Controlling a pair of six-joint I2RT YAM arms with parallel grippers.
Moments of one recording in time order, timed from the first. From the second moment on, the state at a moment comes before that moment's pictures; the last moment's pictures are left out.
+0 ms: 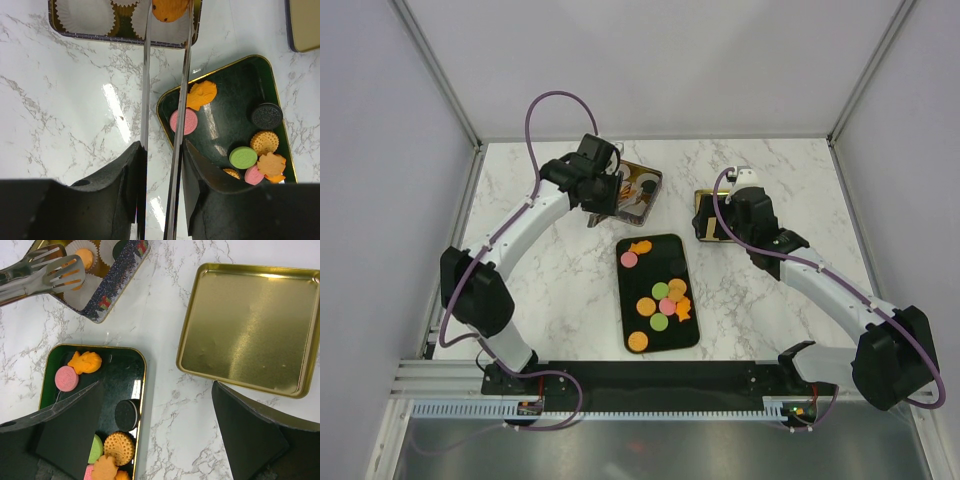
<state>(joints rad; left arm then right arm) -0.51 1.68 1.58 -0.86 -0.06 -0.22 0.46 1.24 0.86 -0.13 0.08 0.34</state>
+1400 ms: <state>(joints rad) -0.51 1.66 1.55 -0.84 -0.04 -0.22 0.46 1.24 0.86 -0.13 0.08 0.34</state>
